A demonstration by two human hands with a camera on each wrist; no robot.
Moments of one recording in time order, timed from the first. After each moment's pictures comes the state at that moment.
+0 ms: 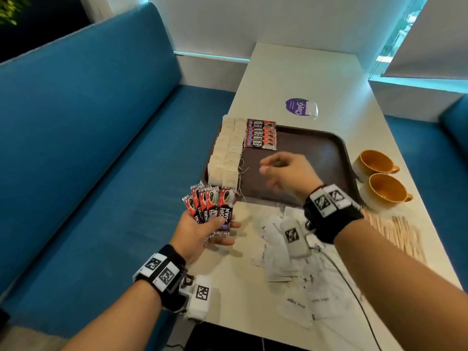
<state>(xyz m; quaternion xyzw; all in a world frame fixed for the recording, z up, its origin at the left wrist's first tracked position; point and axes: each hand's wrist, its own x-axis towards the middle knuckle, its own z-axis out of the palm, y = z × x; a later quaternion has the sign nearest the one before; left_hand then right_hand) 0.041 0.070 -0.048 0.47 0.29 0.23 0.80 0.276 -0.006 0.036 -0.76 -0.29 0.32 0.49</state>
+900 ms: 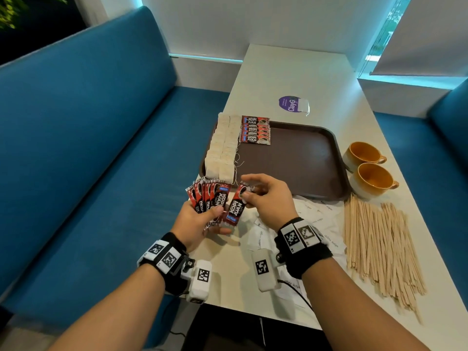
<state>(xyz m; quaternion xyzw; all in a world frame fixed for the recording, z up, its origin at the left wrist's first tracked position) 0.042 0.070 -0.049 0.47 0.29 0.23 0.80 0.202 -0.034 -0.008 -0.72 -0.29 0.29 0.56</state>
